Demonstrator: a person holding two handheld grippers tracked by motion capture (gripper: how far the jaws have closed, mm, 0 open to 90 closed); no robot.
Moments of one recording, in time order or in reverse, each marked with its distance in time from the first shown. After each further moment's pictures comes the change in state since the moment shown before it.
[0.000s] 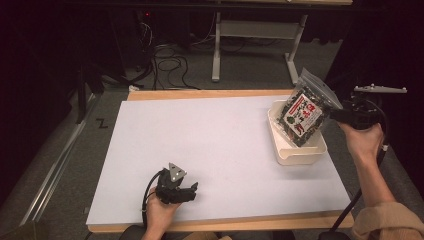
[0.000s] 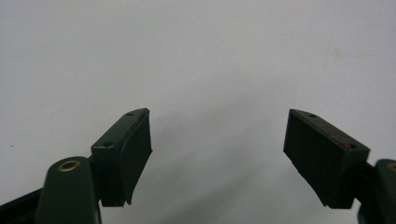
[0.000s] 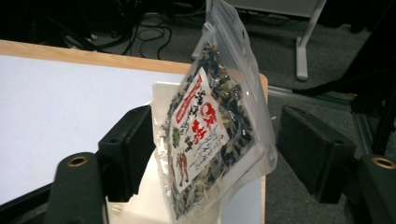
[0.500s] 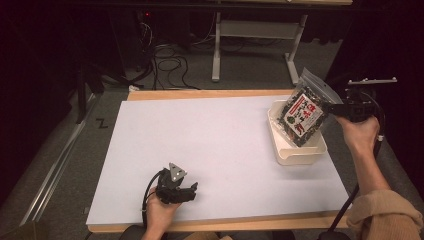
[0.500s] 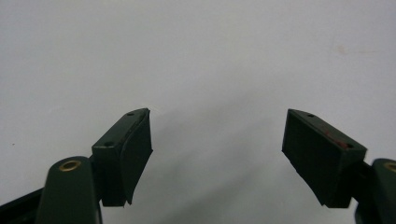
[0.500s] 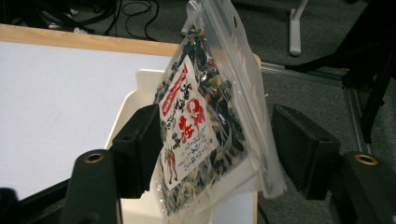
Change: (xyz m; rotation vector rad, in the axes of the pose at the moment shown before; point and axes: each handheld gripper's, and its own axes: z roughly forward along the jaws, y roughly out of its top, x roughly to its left) left arm 0.000 0.001 0.001 0.011 0.006 0.008; right arm -0.006 0.016 0.018 0.111 -0.047 0.019
